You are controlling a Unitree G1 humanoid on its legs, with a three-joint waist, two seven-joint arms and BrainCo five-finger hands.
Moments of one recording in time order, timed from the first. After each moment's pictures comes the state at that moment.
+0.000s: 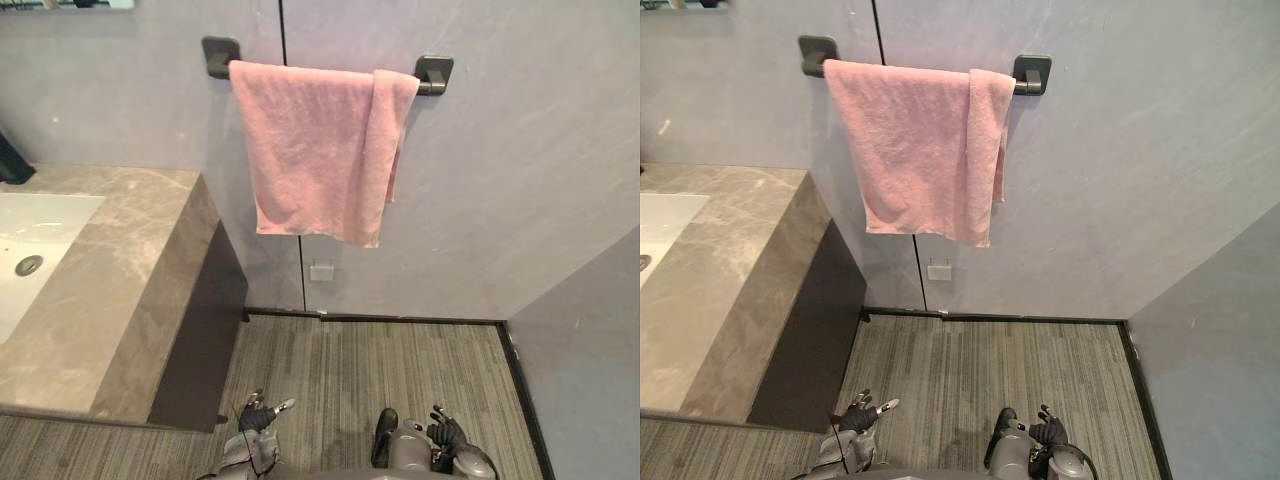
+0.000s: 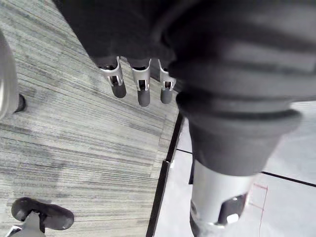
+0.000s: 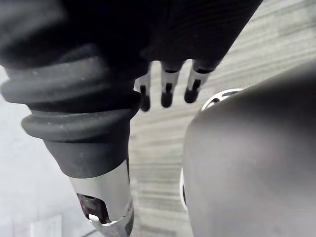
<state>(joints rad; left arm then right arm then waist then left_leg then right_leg) 0.07 -0.05 0.17 0.90 -0.03 -0.09 0.04 0.10 0.02 -0.29 0.88 -0.18 -0.01 0.03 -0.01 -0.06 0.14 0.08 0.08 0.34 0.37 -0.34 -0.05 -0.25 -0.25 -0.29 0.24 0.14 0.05</state>
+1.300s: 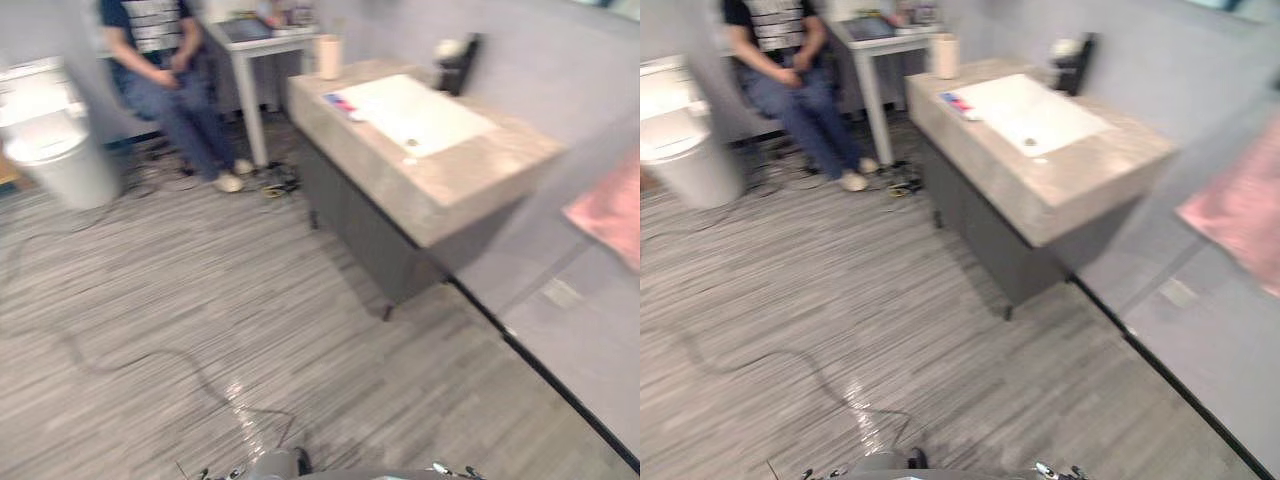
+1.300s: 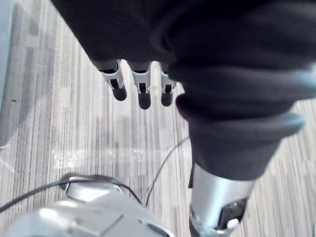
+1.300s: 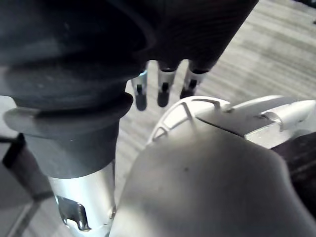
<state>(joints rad) 0.22 0.04 0.40 1.04 0.01 -0.06 0.05 0.13 -0.06 -0.55 1.11 -0.06 -0.02 0.02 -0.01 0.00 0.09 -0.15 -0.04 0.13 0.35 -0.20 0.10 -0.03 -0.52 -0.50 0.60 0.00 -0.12</state>
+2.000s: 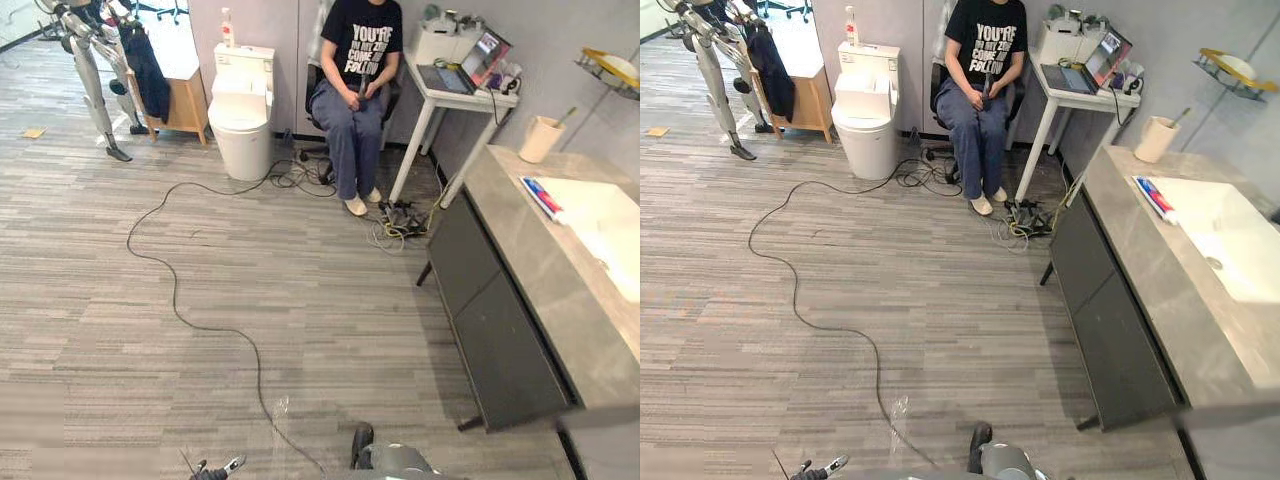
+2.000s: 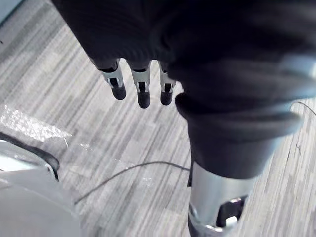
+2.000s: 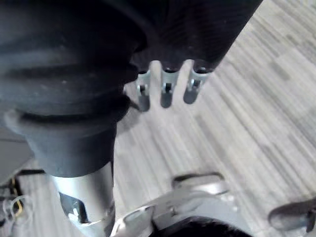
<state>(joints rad) 0.14 -0.03 0.71 1.00 0.13 -0.05 0.03 0.26 0.04 -0.43 0.92 -0.01 -0.02 0.03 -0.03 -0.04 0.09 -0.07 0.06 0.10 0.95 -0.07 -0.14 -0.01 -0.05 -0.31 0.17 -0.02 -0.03</state>
